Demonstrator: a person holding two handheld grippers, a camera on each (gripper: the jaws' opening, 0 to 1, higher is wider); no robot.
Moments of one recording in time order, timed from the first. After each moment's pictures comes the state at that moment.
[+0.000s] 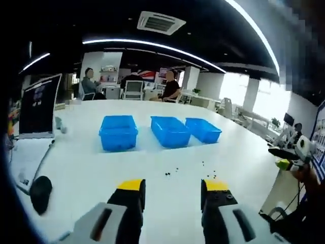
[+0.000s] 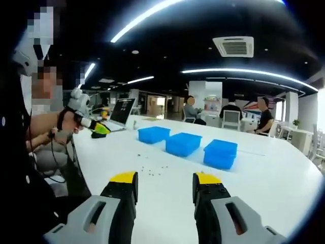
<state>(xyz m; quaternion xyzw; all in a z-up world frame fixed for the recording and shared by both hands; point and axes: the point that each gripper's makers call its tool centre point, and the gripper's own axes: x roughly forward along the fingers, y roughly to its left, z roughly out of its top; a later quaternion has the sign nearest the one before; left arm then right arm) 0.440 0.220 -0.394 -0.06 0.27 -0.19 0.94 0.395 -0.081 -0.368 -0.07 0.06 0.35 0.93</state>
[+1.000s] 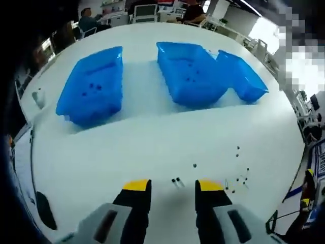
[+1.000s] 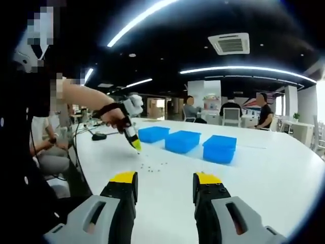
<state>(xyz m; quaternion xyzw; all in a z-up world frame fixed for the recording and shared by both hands) 0.515 0.170 -0.471 0.00 0.58 -0.11 0.81 0.394 -0.092 -0.379 -0.04 0.07 0.36 0.93</state>
